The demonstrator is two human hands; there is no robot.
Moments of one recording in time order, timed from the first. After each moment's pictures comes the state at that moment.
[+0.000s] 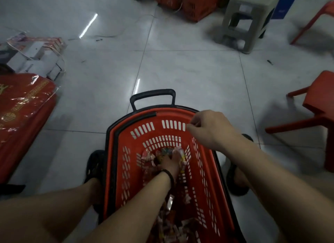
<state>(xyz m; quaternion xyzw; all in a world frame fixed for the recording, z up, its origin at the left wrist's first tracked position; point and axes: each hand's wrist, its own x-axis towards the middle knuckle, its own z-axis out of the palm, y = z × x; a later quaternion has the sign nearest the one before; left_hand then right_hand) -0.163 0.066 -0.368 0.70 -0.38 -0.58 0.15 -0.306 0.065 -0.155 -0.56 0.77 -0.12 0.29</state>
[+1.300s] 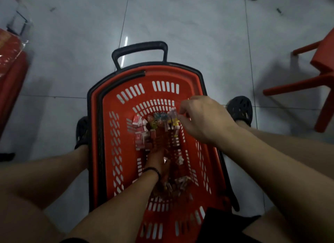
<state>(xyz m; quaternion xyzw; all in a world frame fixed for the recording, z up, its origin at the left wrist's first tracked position) -0.091 0.148 -0.460 0.61 -0.67 -0.41 -0.08 -0.297 0.103 -0.212 -0.71 0.69 -0.02 0.17</state>
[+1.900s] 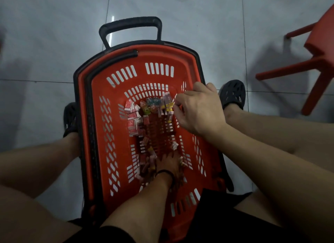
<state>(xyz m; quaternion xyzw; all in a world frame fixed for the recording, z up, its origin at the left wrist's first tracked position) -0.128 0.229 -0.468 0.50 -0.73 -0.38 -0.27 -0.291 0.128 -0.260 -0.72 0.69 -0.06 0.02</state>
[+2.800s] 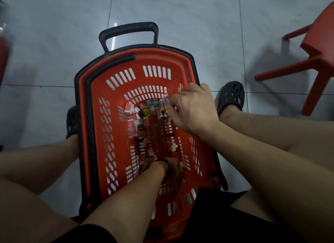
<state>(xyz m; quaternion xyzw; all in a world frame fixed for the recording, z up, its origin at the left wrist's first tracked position) -0.139 0.196 -0.448 0.42 -0.63 -0.51 -0.40 -0.289 0.128 -0.262 -0.72 0.69 -0.06 0.02</state>
